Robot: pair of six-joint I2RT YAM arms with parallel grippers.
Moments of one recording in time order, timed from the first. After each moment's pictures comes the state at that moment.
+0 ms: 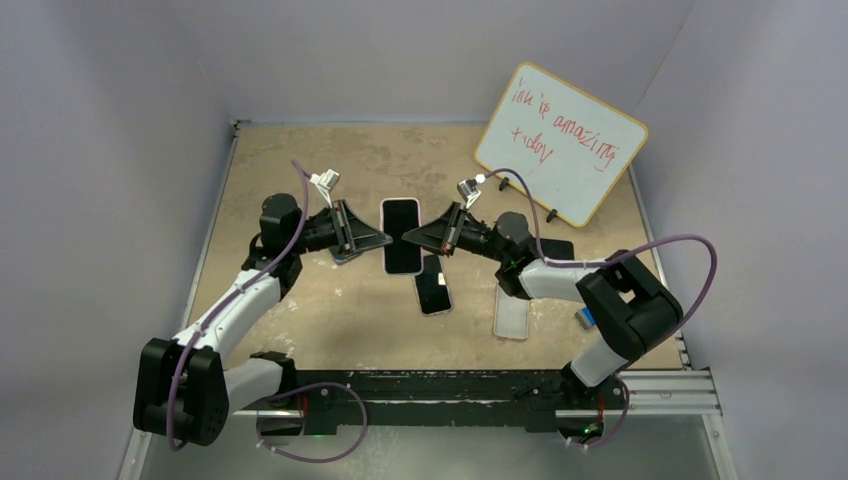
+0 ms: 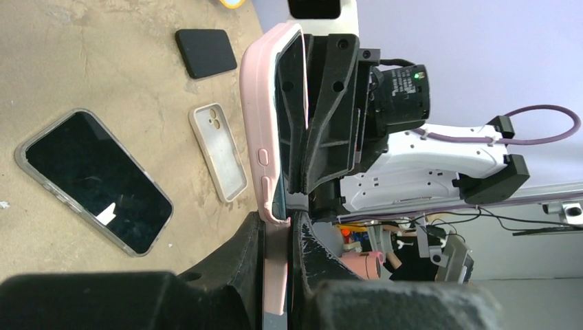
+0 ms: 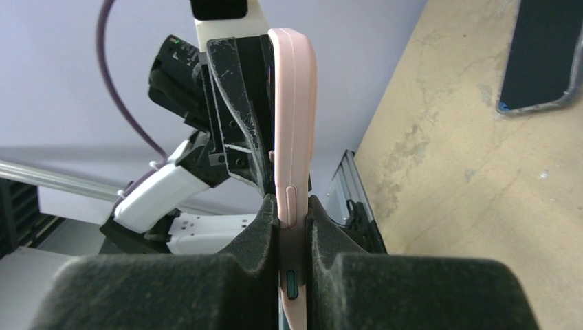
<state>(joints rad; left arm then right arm) -0.21 1.13 0.60 0.34 0.97 -0.98 0.62 1.62 0.64 1.14 -0.62 1.38</state>
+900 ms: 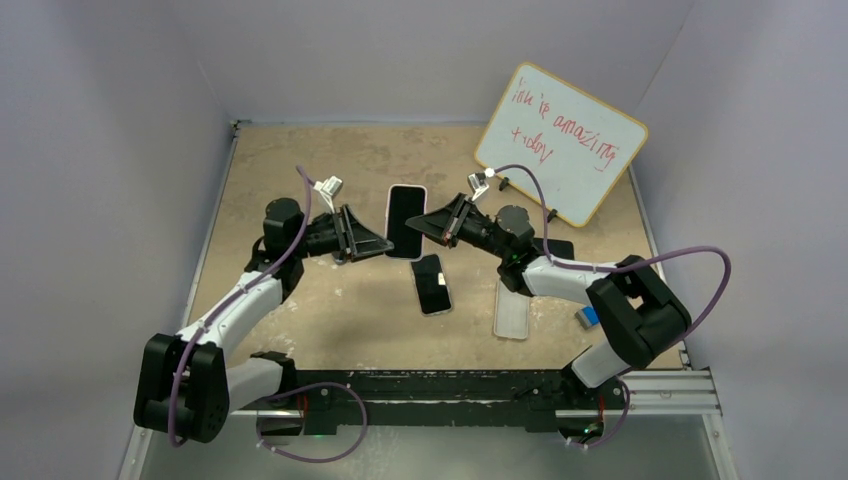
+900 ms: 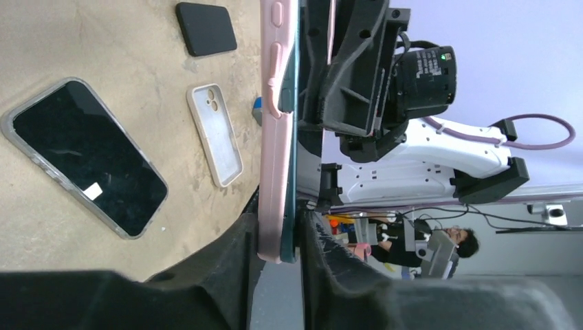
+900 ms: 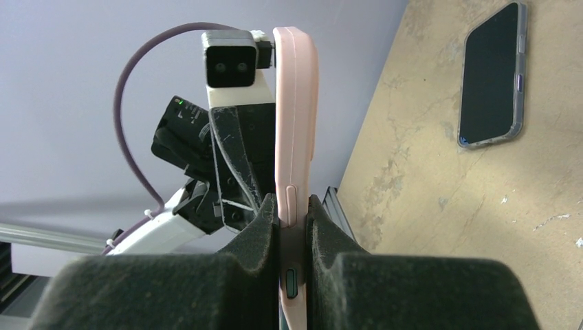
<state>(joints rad) -0.21 1.15 0.57 0.32 0.98 -1.02 0.61 1.55 0.67 0.95 -0.49 1.32</state>
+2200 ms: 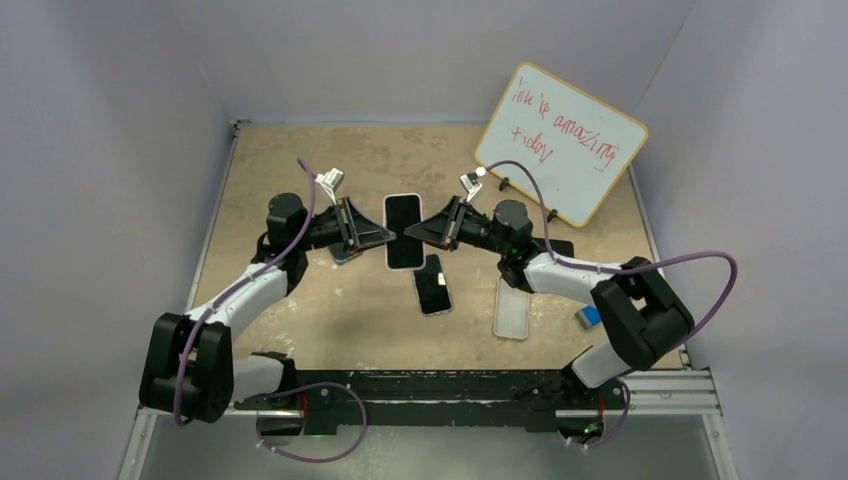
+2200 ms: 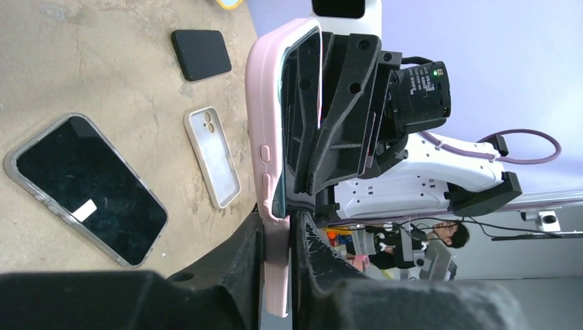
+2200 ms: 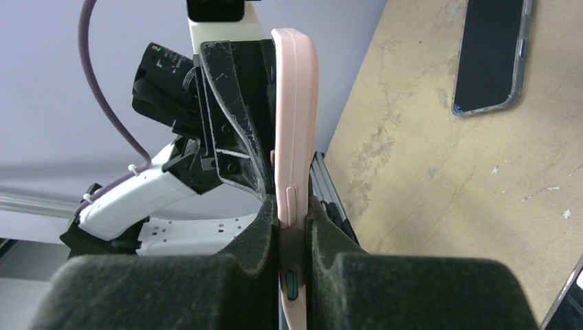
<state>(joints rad) -0.22 1.24 0.59 0.47 0.97 -1.06 0.61 1.53 0.70 0.83 -0.60 1.24</state>
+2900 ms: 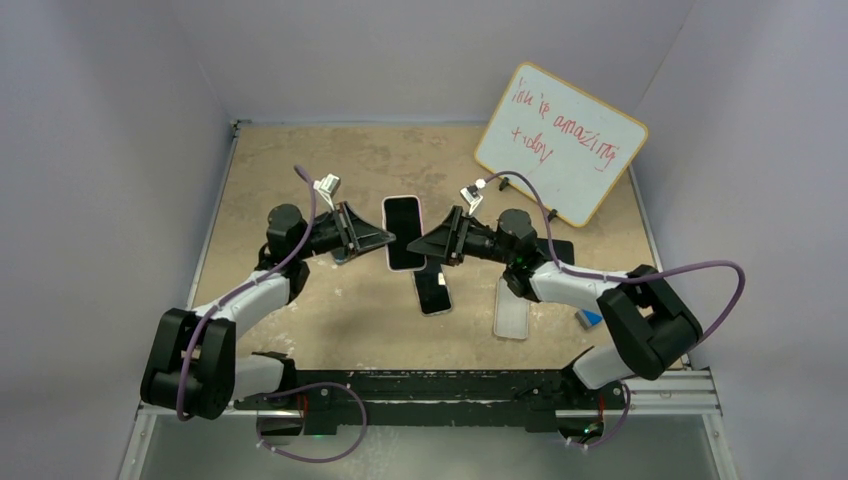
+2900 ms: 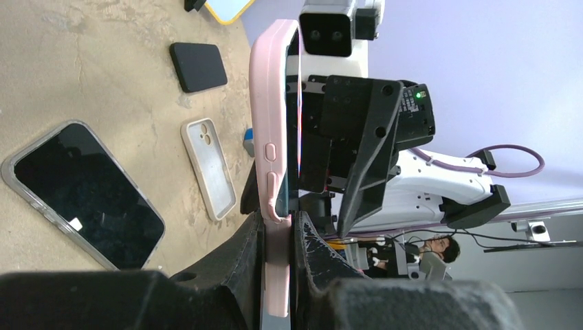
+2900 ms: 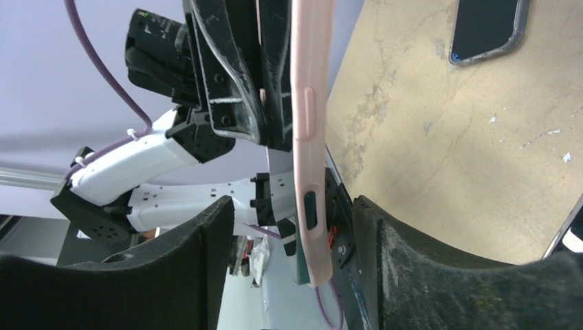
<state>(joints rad) -0.22 1.26 0.50 0.68 0.94 -1.18 0.61 1.48 0.63 0.80 -0.67 1.22</state>
